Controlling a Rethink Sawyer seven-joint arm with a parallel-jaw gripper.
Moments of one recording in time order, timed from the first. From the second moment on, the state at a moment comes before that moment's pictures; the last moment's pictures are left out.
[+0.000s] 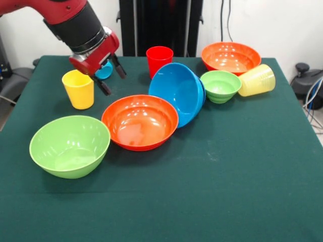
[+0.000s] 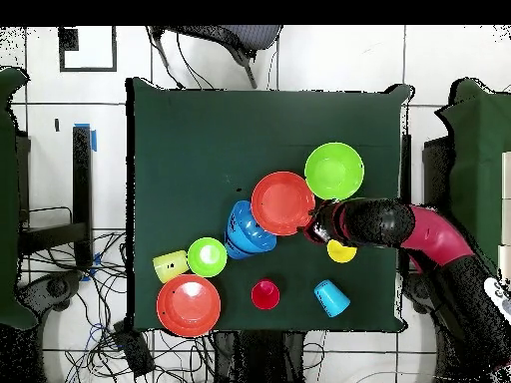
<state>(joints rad) -1.10 -0.48 0.76 1.73 -0.47 0.88 0.71</state>
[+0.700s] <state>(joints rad) -0.99 -0.48 0.75 1.71 -0.43 0.69 0.74</state>
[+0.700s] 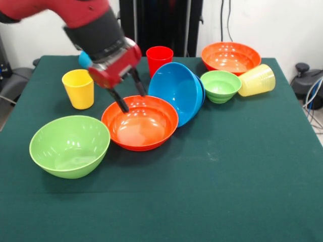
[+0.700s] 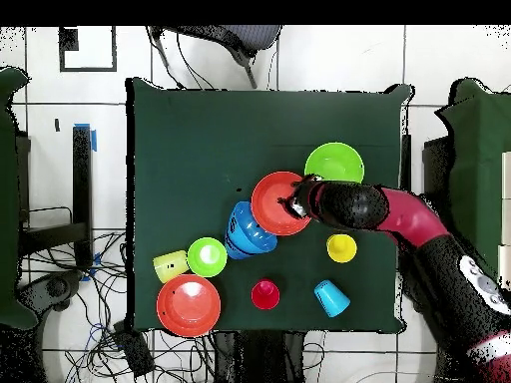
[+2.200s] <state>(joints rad) -0.90 -0.36 0.69 1.71 -0.37 0.67 0.83</state>
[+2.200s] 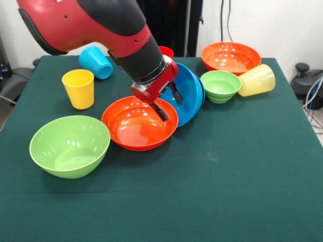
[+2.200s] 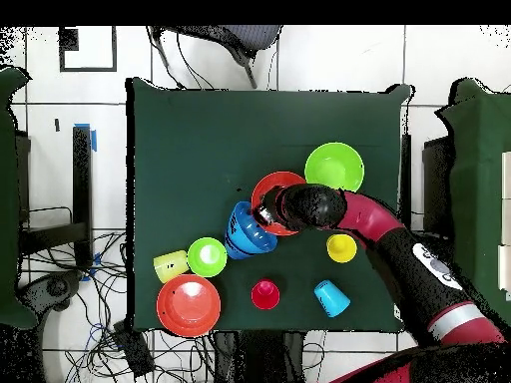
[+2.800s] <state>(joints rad) -0.91 -0.33 0.74 1.76 -0.32 0.68 0.83</state>
